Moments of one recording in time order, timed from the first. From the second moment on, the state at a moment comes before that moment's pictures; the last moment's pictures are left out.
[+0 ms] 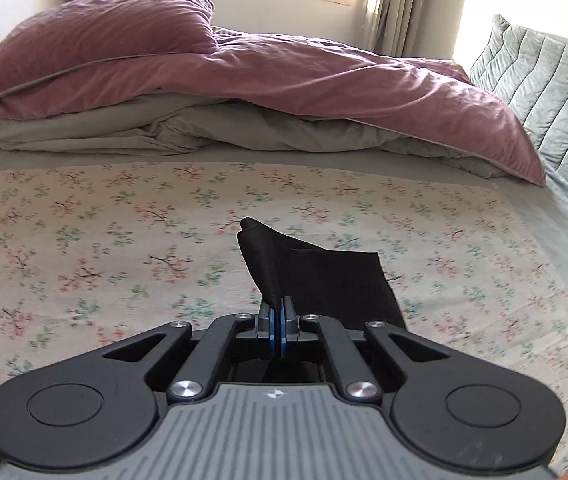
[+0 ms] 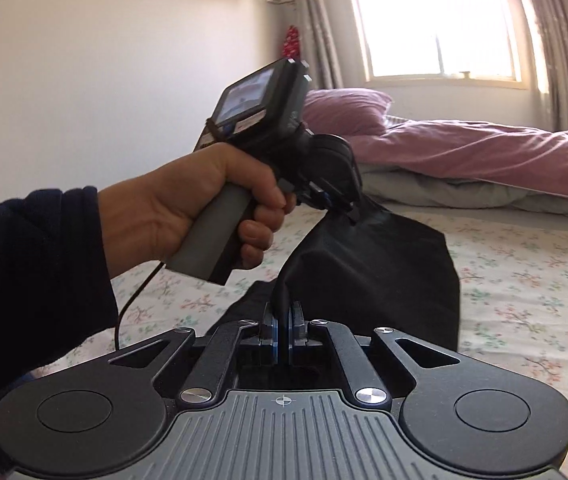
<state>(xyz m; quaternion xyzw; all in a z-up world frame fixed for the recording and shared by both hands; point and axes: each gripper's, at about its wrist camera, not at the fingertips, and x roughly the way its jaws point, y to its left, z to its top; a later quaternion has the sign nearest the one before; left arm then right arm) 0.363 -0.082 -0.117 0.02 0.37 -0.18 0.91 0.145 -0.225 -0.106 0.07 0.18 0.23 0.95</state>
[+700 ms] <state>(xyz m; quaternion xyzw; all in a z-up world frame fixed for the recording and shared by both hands) 0.369 0.008 -0.182 0.00 0.39 -0.16 0.91 0.185 -0.092 -0.162 -0.06 0.26 0.26 0.93</state>
